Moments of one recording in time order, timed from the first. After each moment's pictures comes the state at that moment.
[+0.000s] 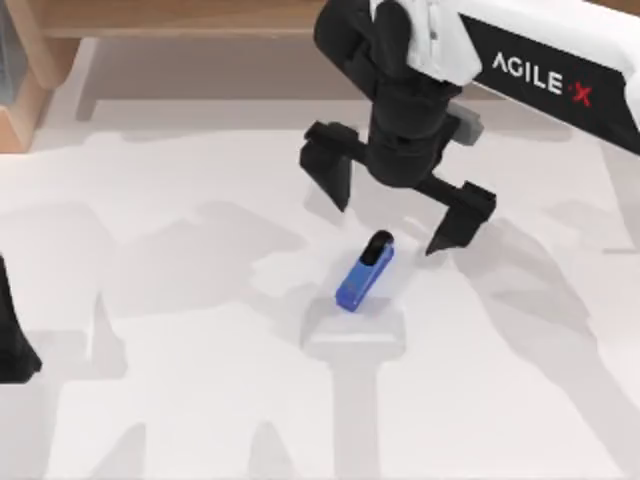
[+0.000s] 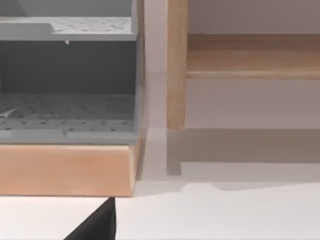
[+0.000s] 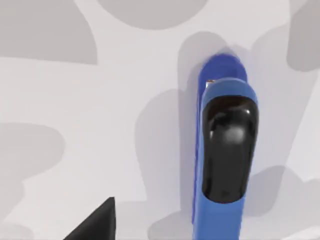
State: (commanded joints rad) left arm 0.00 0.00 0.00 0.00 0.00 0.00; right arm 0.60 2.33 2.06 -1.25 0.00 1.17
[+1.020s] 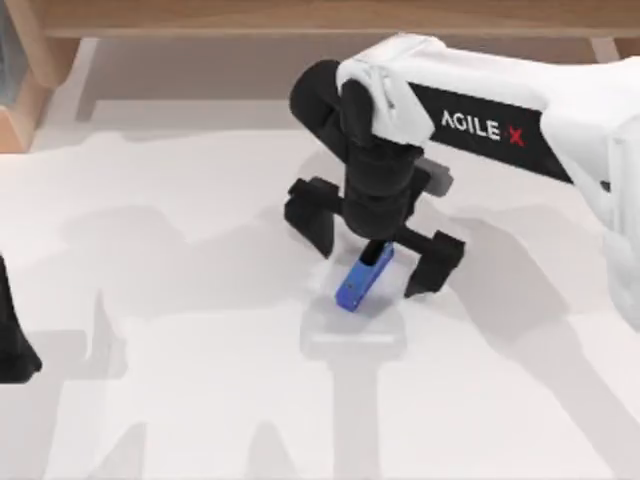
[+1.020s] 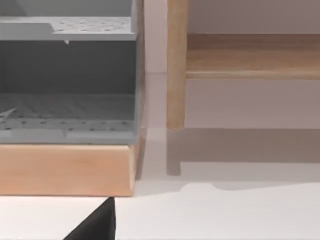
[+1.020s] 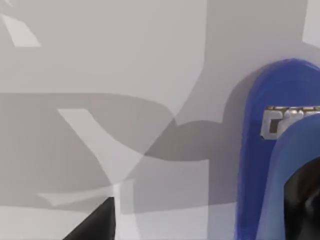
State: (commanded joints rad) left arm 0.00 0.00 0.00 0.00 0.00 0.00; right arm 0.63 2.45 1.99 -1.11 0.01 1.20
